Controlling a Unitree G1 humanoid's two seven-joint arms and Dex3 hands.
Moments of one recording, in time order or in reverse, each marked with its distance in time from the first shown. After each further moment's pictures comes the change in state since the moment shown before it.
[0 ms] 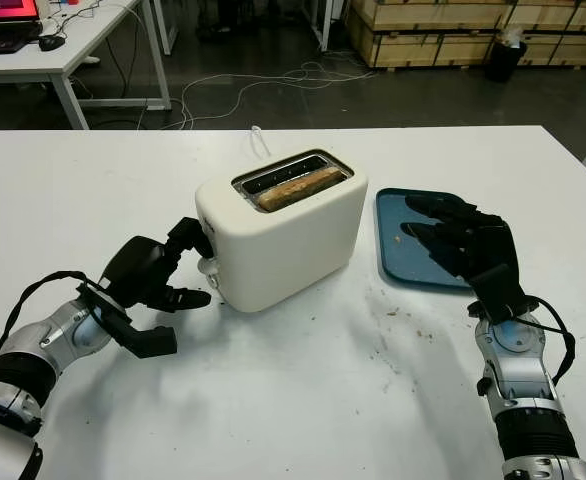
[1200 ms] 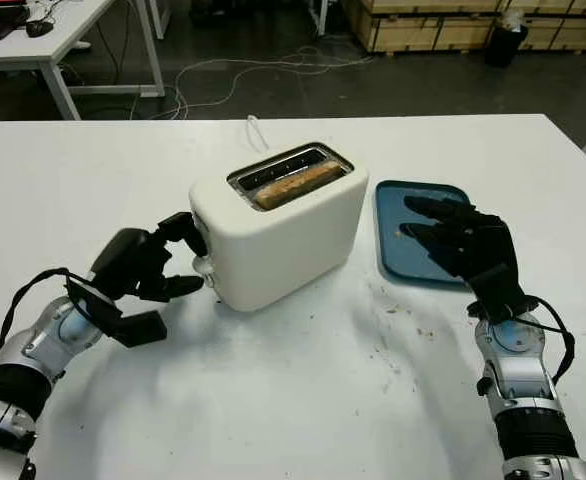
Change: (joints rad) left arm 0.109 -0.003 0.195 -0.203 -0.277 0.042 -0.281; right arm 0.000 0.000 0.001 -0.001 0.000 0.003 0.007
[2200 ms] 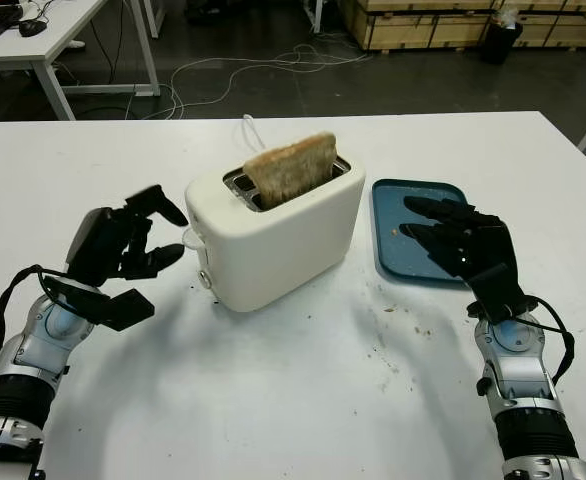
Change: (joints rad) left arm 0.047 -0.086 0.215 -0.099 -0.014 -0.040 0.093; right arm 0.000 0.000 0.001 0.000 -0.001 0.006 0.000
